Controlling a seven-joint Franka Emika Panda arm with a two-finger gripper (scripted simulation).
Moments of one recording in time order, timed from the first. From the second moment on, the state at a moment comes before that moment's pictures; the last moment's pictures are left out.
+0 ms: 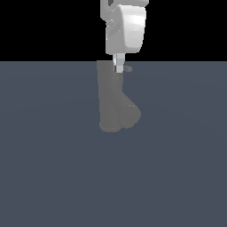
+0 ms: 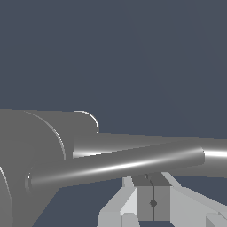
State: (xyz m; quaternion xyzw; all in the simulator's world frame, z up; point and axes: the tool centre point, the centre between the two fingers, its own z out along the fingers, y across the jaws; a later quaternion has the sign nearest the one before) arm -0.059 -0.013 0.269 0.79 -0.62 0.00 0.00
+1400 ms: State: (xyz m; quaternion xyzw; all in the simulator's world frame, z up) arm -0.015 -0.059 0.270 0.79 -0.62 -0.01 0.00
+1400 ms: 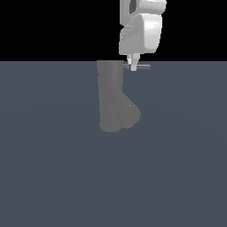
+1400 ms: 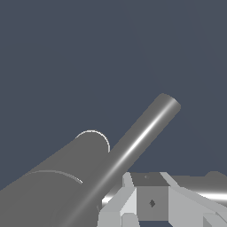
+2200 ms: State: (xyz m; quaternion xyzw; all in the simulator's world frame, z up) arm 0.019 -0.071 0.270 0.79 -0.61 -0.01 0.00
